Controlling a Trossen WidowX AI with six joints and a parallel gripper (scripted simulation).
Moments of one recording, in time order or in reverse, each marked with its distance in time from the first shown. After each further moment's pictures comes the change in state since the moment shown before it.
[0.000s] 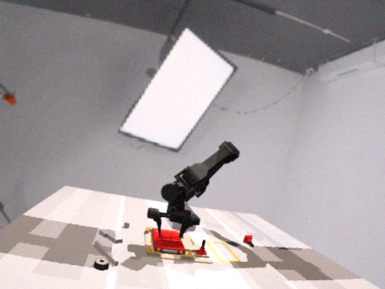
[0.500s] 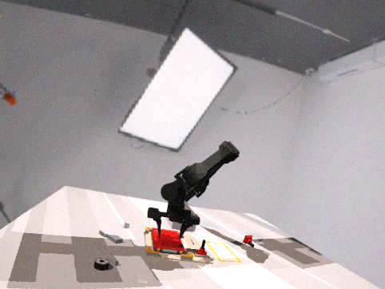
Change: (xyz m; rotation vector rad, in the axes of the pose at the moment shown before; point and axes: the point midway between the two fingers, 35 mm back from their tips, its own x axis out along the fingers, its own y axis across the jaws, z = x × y) arm -0.001 0.000 0.000 0.003 0.002 0.002
